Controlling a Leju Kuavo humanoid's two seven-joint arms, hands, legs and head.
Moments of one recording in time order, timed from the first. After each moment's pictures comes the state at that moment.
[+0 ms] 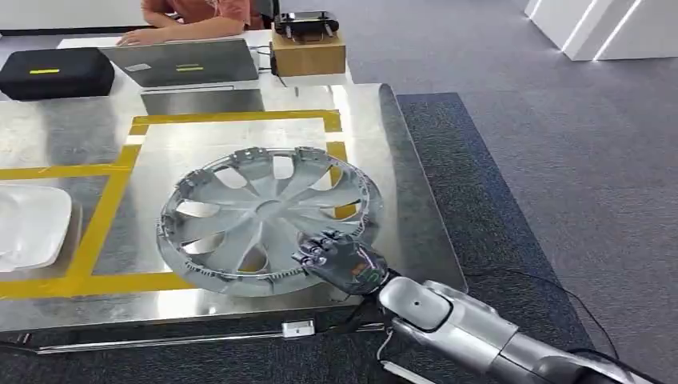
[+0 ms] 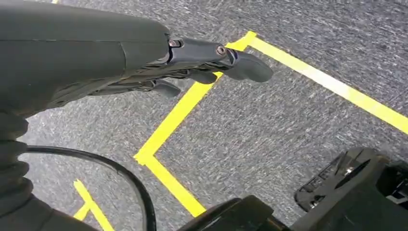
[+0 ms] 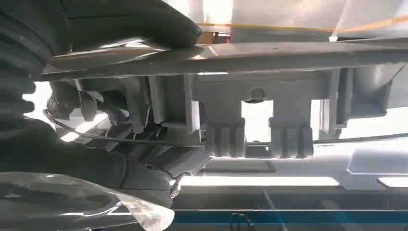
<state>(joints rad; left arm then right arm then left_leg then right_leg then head) -0.13 0.03 -0.51 -0.23 -0.32 0.03 0.15 -0.40 -0.15 0.85 -1.22 1.53 -0.69 0.01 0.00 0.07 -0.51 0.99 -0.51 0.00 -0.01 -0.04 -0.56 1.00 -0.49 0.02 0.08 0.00</state>
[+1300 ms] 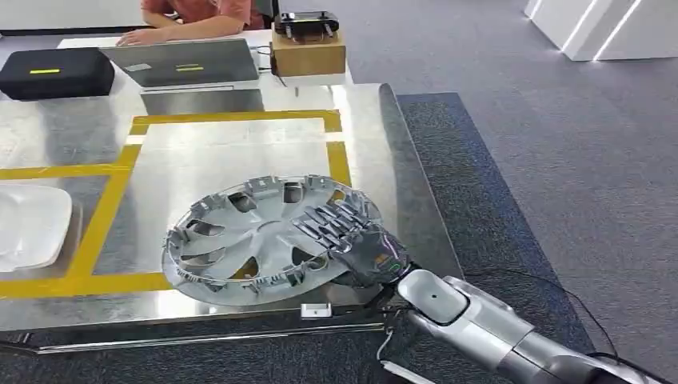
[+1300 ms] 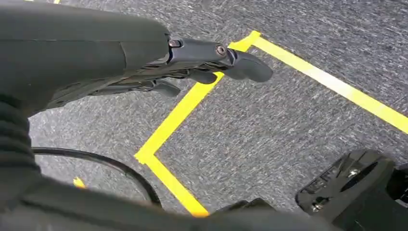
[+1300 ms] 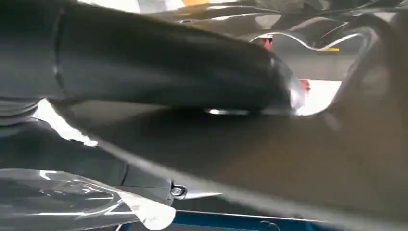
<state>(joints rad) -0.12 0.03 -0.49 -0.23 -0.33 0.04 0.14 -0.38 -0.18 0.76 -1.21 1.56 -0.69 0.04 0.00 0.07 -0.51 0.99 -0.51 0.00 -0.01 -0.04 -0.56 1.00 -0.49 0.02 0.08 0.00</state>
